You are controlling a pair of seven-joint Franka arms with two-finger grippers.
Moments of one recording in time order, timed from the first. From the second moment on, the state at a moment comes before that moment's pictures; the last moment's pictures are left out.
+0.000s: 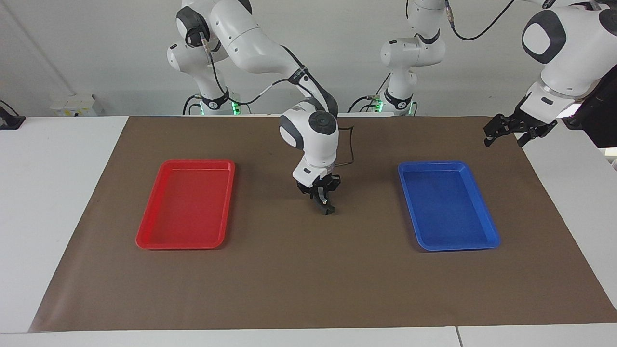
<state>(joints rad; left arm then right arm) 0.01 0.00 0.07 -1.69 0.00 1.64 0.18 0.55 0.53 0.12 -1.65 -0.08 2.19 0.65</state>
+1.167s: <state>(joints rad) 0.01 -0.03 0.07 -1.71 0.00 1.68 0.17 0.56 0.54 0.12 -1.66 -0.10 2.23 0.70</state>
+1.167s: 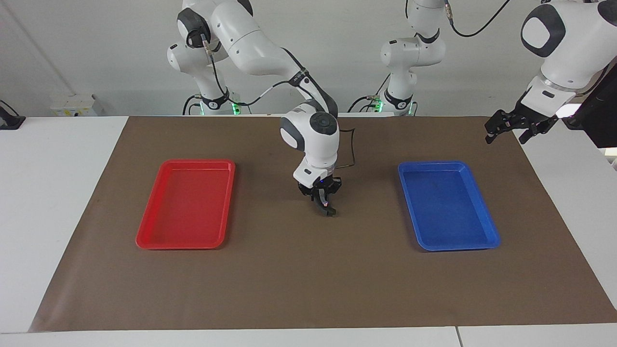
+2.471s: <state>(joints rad) 0.01 -0.03 0.07 -1.71 0.00 1.70 0.17 0.43 0.37 0.09 -1.67 -0.18 2.16 0.71</state>
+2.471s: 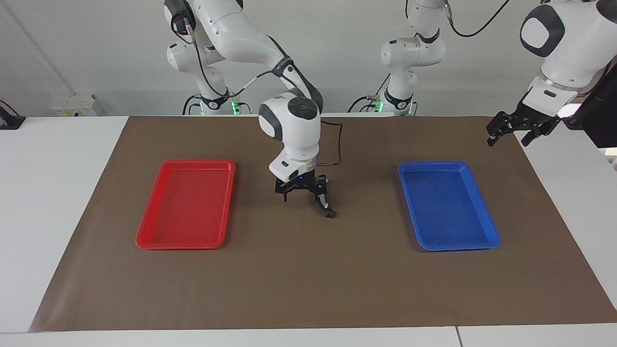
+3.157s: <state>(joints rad) 0.01 -0.03 0.07 -1.71 0.00 1.70 0.17 0.11 0.09 0.09 -1.68 -0.13 1.84 0.38</state>
